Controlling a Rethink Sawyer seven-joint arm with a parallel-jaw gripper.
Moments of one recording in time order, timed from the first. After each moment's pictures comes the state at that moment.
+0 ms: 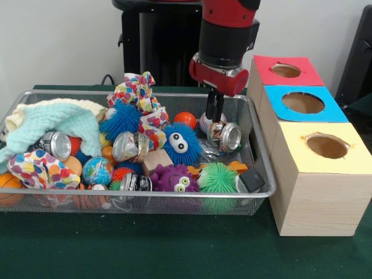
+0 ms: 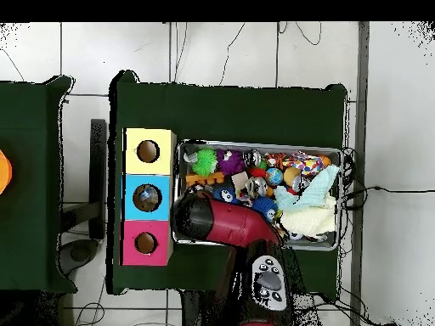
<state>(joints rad) -0.09 -0.63 -0.12 1.81 0.08 0.33 2.31</state>
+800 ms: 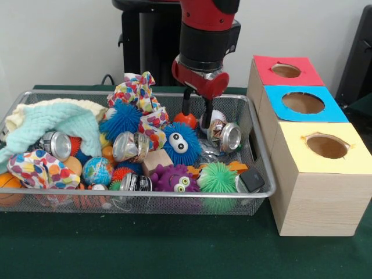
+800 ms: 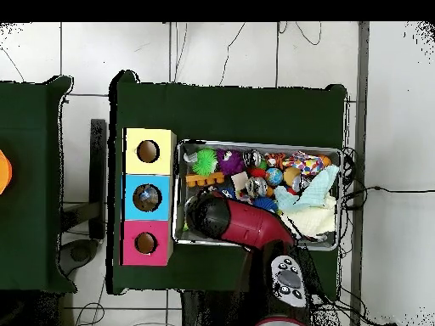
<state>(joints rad) -0.15 -0.60 -0.12 1.81 0.08 0.34 2.31</state>
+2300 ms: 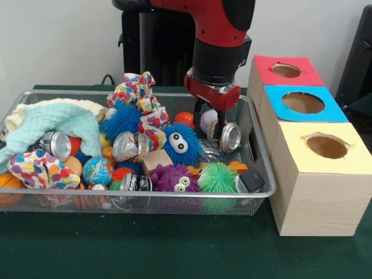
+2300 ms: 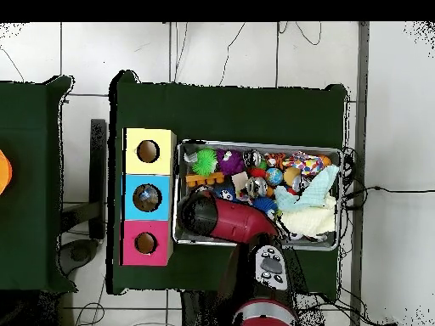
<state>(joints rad) -0.10 -0.53 -0.12 1.78 0.08 0.29 2.31</state>
